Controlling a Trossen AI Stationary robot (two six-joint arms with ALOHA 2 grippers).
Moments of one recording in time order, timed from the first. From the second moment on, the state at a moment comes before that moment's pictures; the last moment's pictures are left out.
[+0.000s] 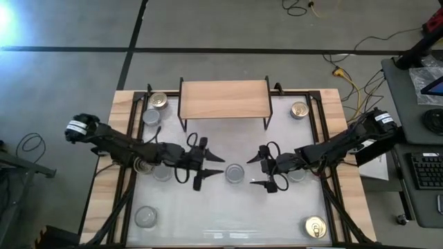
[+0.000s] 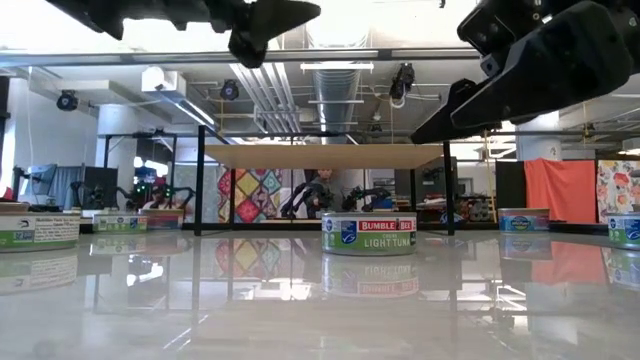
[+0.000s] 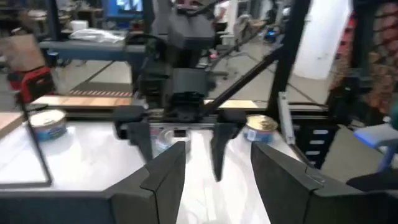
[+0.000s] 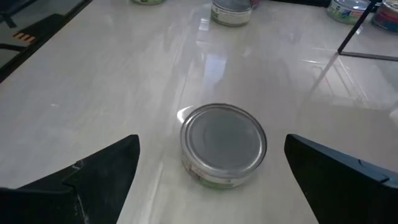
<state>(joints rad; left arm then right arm) -0.24 1.42 0.70 0.63 -0.15 -0.10 0.29 1.36 0.49 0.38 0.16 0.03</state>
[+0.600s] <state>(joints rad) -0.24 1.54 0.70 0.58 -0.27 -0.36 0.27 1.50 0.47 0.37 0.16 0.12</state>
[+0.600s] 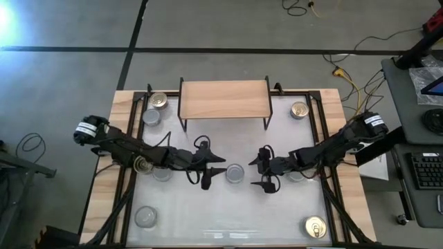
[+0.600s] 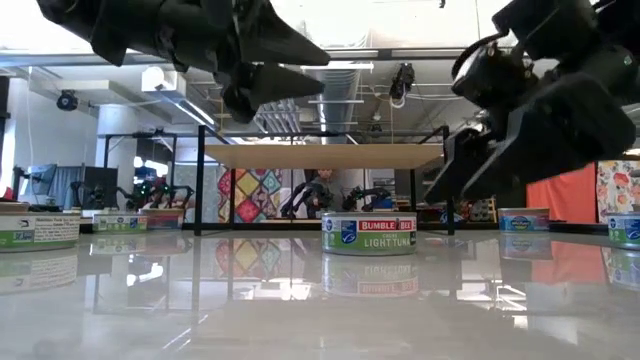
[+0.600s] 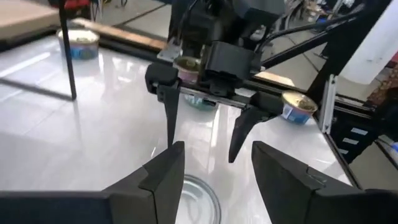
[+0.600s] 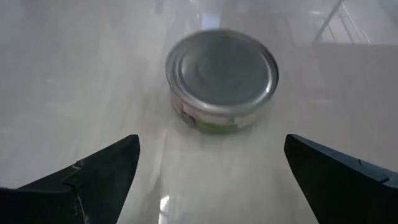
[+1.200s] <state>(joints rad) -0.25 1.52 0.84 0.00 -0.49 -0.47 0.17 1.50 0.47 0.37 0.03 0.09</state>
